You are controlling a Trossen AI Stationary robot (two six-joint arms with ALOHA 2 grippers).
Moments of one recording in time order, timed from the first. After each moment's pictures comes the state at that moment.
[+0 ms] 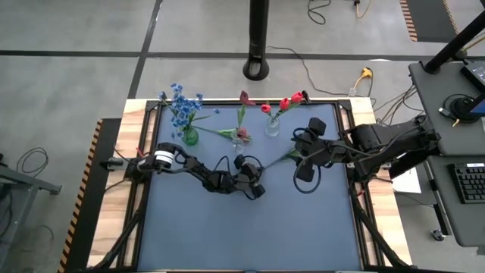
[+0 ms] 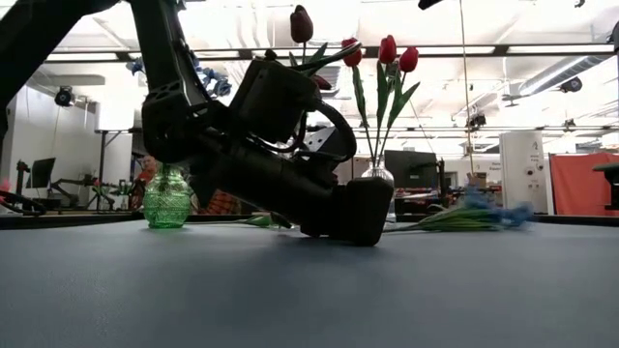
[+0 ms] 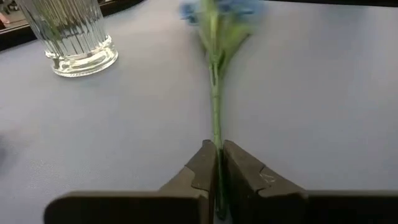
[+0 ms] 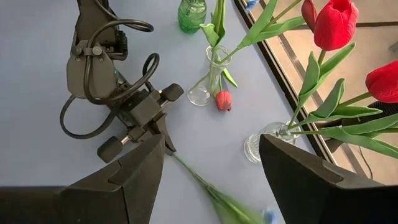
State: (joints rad) left arm -0.13 2.30 1.02 0.81 -0.67 -0.25; right arm 0.26 1.29 1.46 -1.04 0.52 0.29
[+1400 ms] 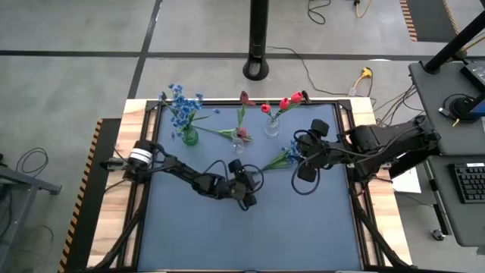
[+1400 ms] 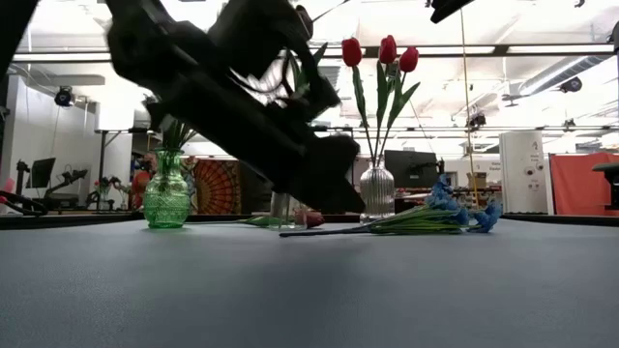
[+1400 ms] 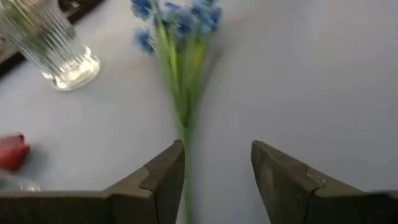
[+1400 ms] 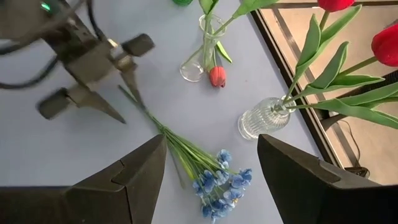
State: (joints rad) left arm -0.25 2.04 0.99 0.42 -0.64 -0.20; right arm 0.26 1.29 1.44 -1.13 0.52 0.34
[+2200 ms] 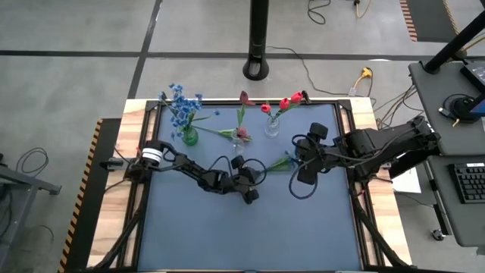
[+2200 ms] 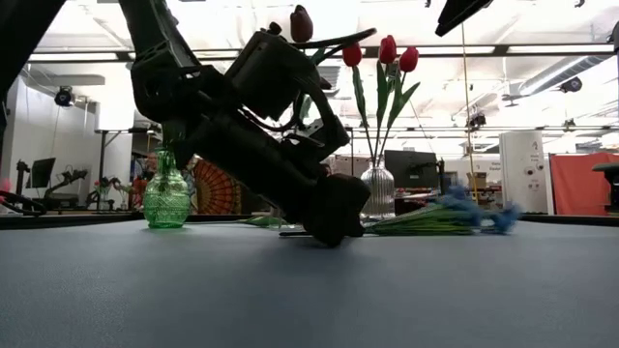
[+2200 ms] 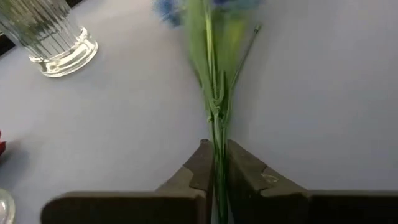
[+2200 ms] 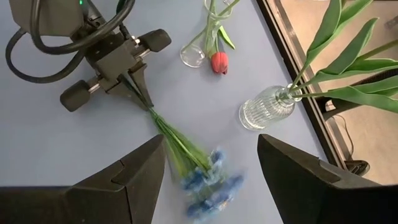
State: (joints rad) left arm -0.17 2.15 1.00 0.53 -0.59 -0.17; right arm 0.27 1.29 1.38 -1.13 0.52 0.34
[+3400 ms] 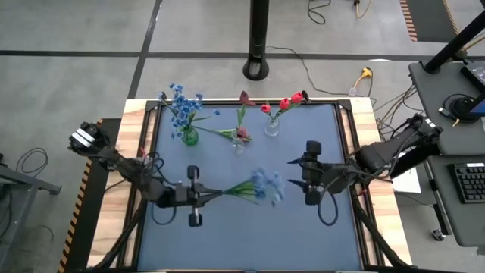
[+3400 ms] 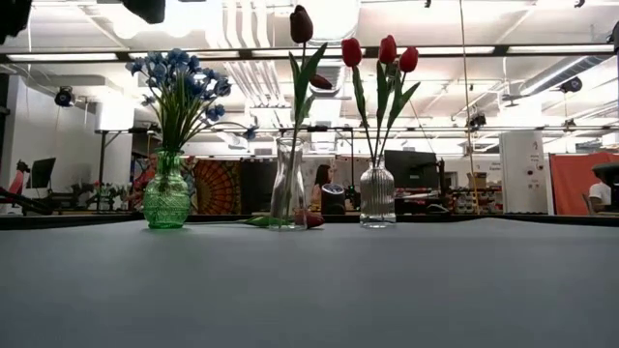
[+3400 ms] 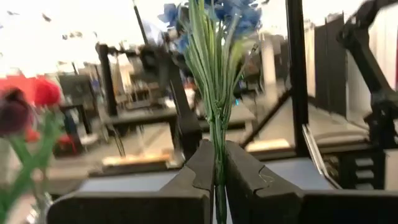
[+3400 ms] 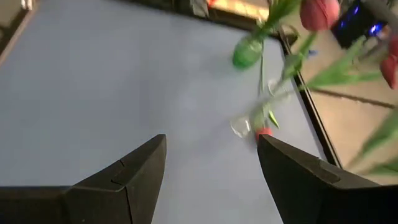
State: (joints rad) left arm -0.63 1.39 0.46 1.17 -0.68 0.26; right arm 0.48 1.20 1.20 -0.74 0.58 0.13
